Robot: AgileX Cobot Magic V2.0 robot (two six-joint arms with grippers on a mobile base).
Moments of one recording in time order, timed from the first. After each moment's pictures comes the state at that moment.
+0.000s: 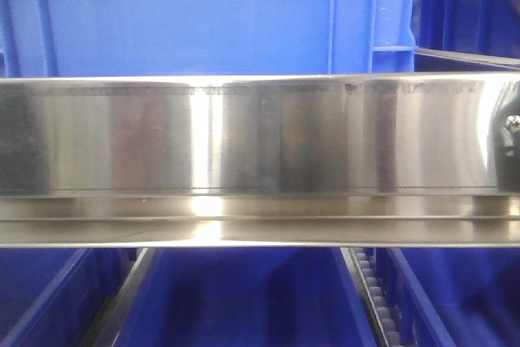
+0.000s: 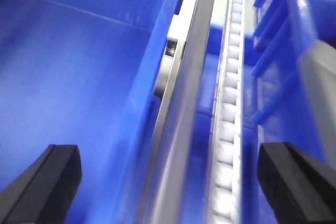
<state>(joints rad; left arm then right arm) -0.11 1.32 -1.64 -0.15 1.00 -0.02 0.69 1.60 -1.96 -0.26 1.22 0.22</state>
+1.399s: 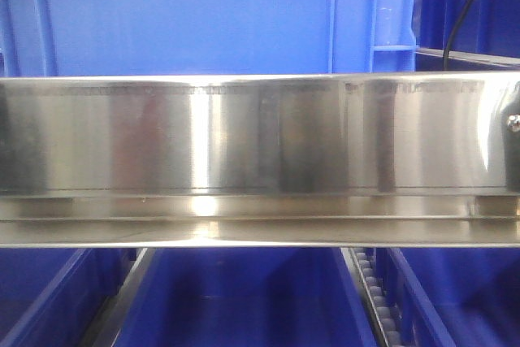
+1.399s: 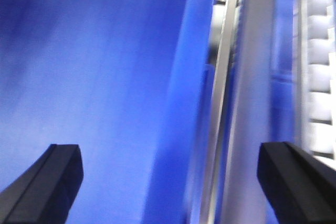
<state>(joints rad) -0.20 1.87 -2.05 0.01 1.23 -0.03 0.54 1.89 -2.07 0.04 1.18 0.18</state>
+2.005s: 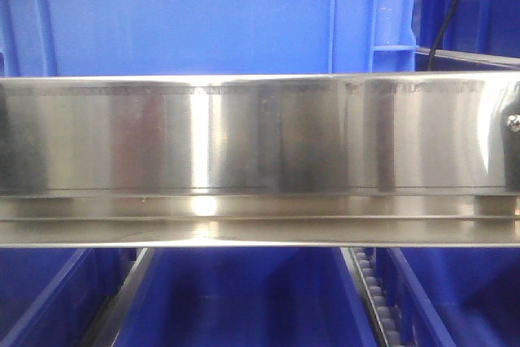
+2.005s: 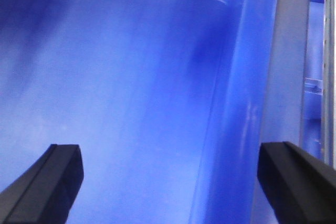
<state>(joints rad) -0.13 1.88 -2.05 -0.08 1.23 -0.02 0.58 1.90 -2.07 0.03 1.15 0.18</state>
